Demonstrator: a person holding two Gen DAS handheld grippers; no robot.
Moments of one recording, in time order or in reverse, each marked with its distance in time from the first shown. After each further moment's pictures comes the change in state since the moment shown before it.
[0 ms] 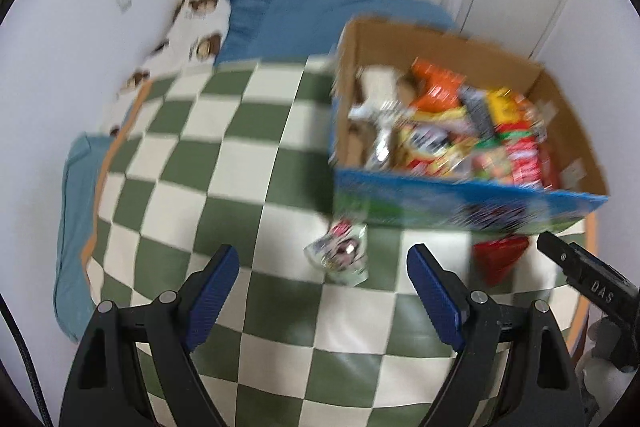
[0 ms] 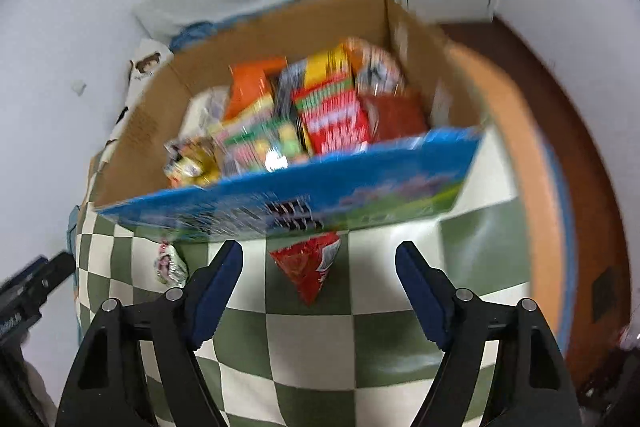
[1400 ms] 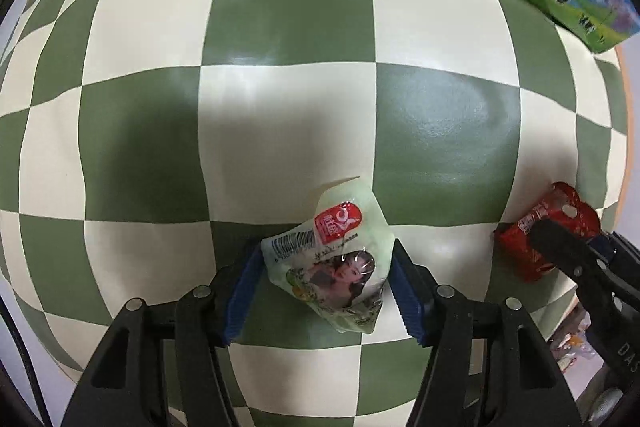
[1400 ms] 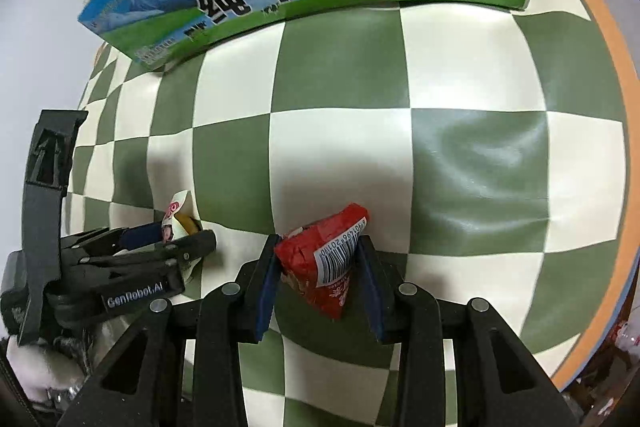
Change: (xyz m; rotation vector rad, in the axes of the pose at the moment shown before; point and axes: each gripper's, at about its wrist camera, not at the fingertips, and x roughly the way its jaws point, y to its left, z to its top) left arm 0.119 -0.049 -0.134 0.146 0.403 -0.139; right arm 0.078 0.039 -0.144 -0.097 0.262 0.063
